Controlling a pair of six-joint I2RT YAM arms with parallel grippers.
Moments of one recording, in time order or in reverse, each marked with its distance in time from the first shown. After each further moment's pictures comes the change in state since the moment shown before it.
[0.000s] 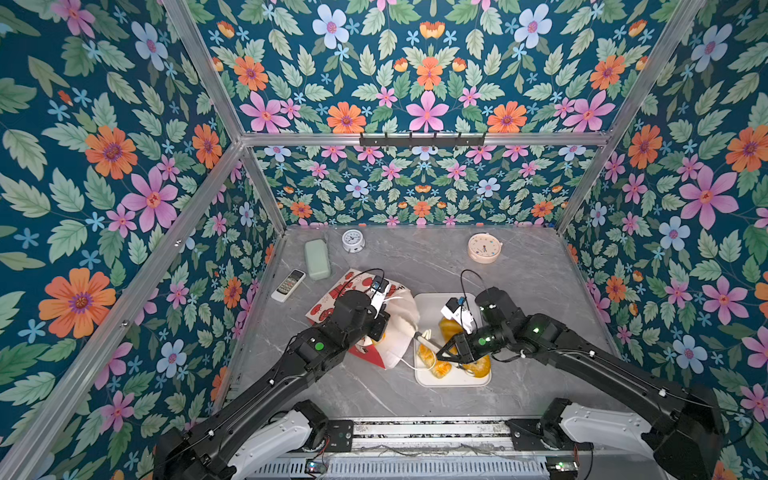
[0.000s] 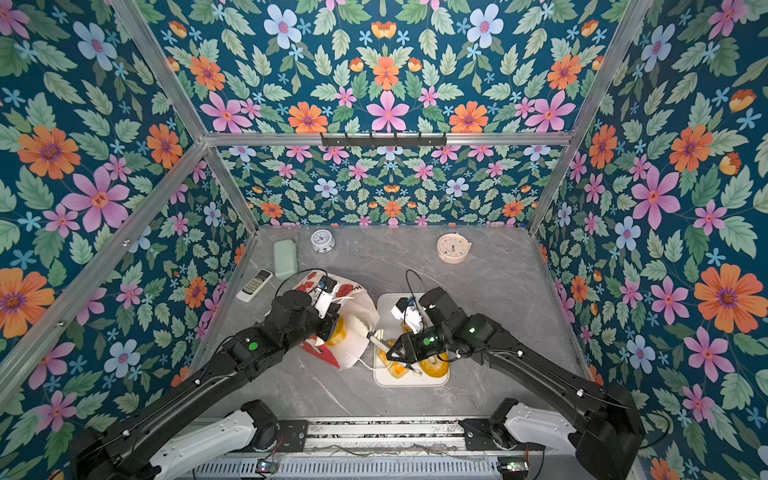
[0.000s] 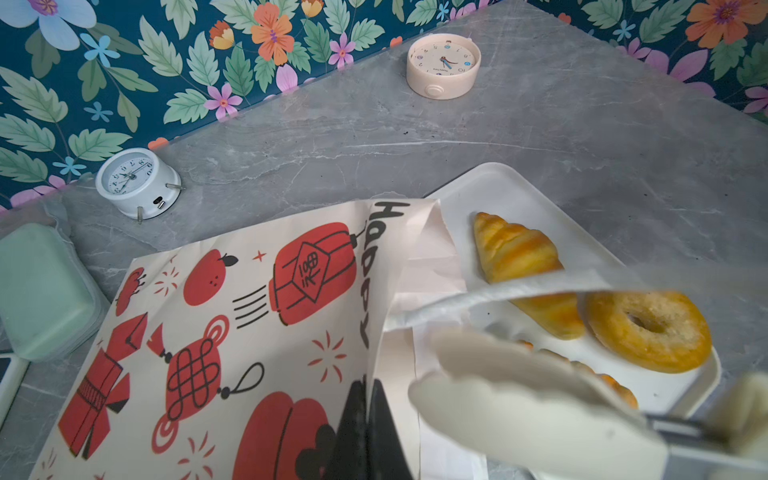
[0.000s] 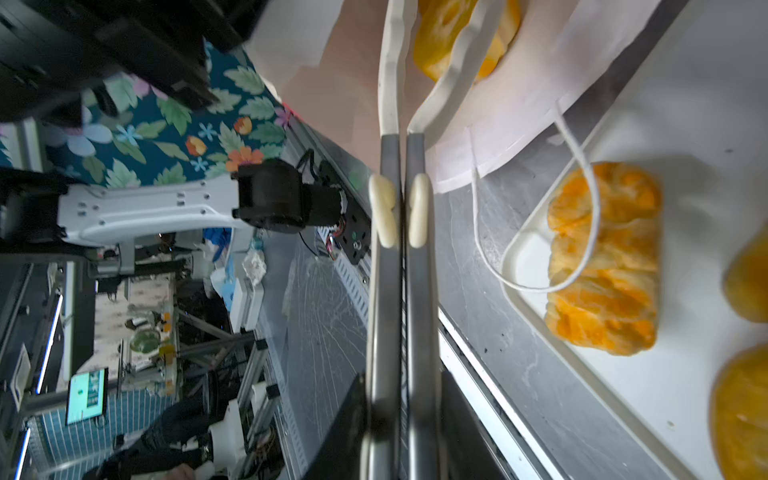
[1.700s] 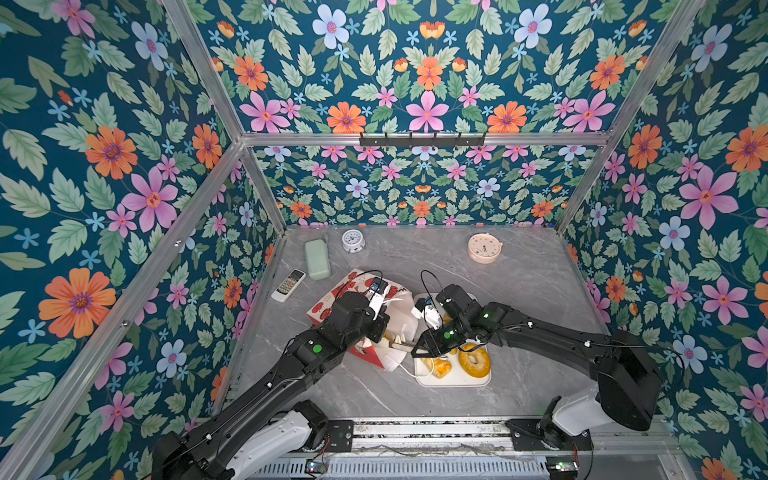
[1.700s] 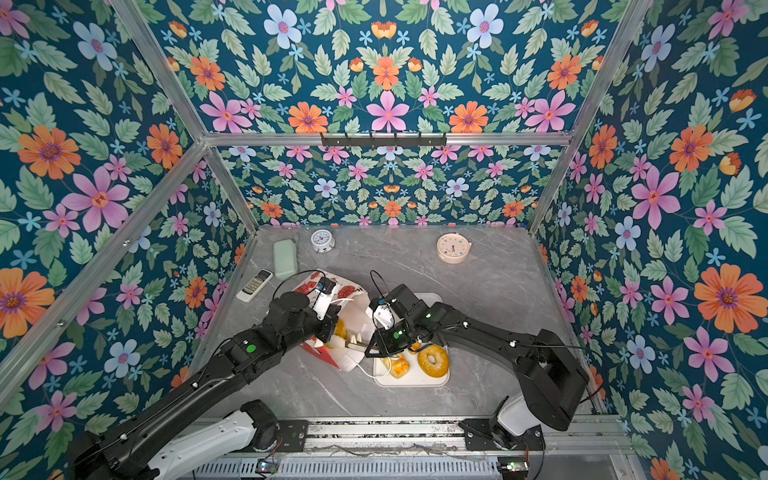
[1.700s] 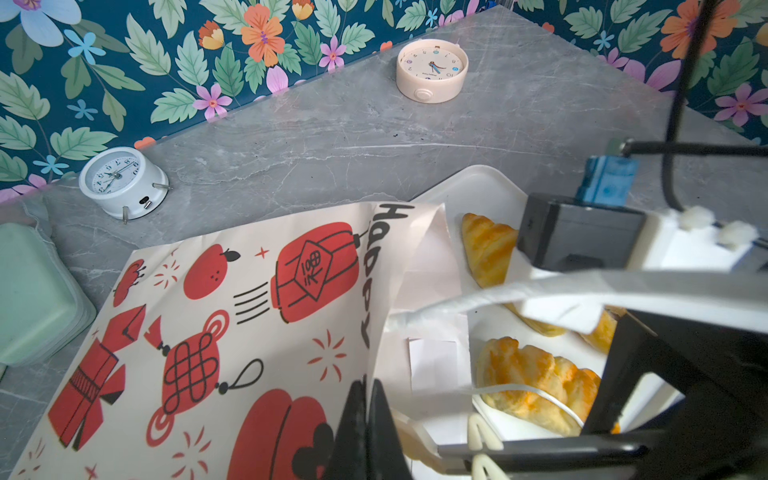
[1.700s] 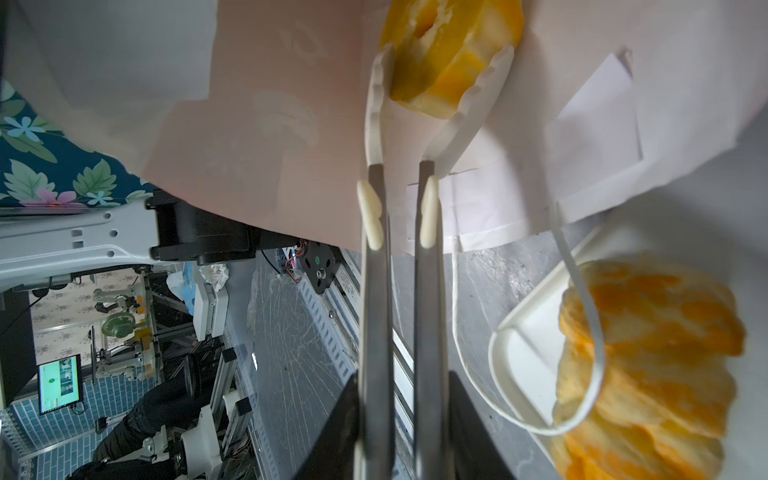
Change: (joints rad) left arm 0.000 -0.023 -0.013 0.005 0.028 -0.011; right arm 0.031 0.353 0.146 0.132 0.035 -0.007
